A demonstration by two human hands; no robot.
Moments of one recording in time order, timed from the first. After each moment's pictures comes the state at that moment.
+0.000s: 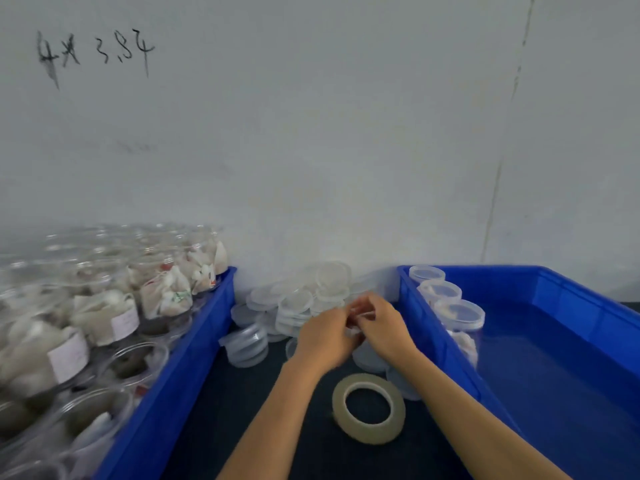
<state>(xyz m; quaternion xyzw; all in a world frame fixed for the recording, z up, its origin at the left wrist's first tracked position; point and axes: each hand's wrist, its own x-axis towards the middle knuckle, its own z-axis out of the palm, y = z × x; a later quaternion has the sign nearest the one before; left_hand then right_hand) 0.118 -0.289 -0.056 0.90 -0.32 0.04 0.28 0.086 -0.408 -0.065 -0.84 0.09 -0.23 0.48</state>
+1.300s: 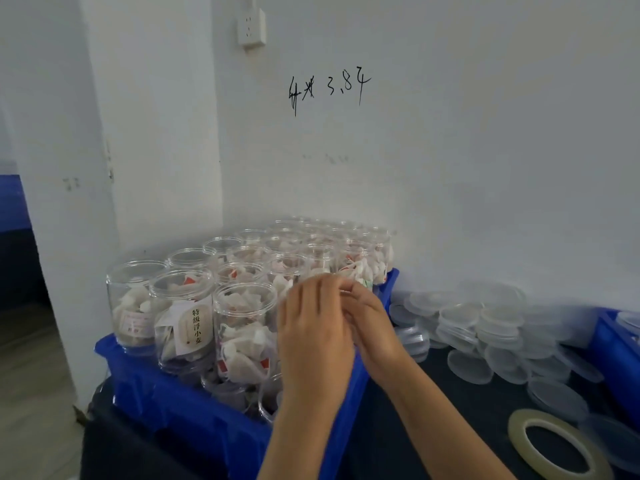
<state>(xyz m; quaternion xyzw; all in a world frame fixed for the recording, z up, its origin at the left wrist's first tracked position) 0.012 -0.032 -0.017 0.84 -0.06 0.51 0.20 0.067 -0.114 -0.018 -0.63 -0.18 0.00 0.76</state>
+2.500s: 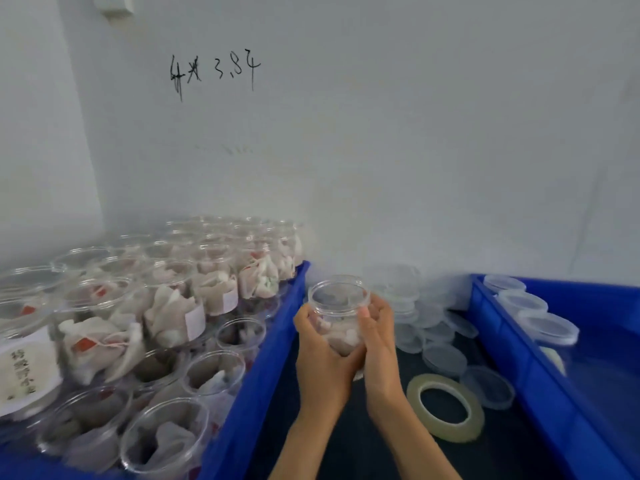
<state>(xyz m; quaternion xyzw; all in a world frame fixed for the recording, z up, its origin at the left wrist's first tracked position) 0.068 -0.159 -0.084 0.73 -0.10 0.20 0.64 0.051 -0.226 -0.068 -0.58 -0.04 -0.26 0.77</state>
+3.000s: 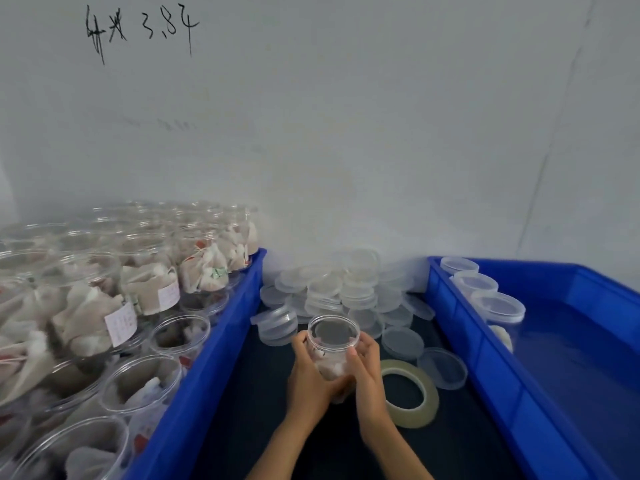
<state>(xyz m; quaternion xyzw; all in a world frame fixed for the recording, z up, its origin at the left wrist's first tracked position) 0.118 -0.216 -0.175 0.79 -0.14 0.03 0.60 0.068 -0.303 -0.160 -0.59 0.05 -0.24 0.77</state>
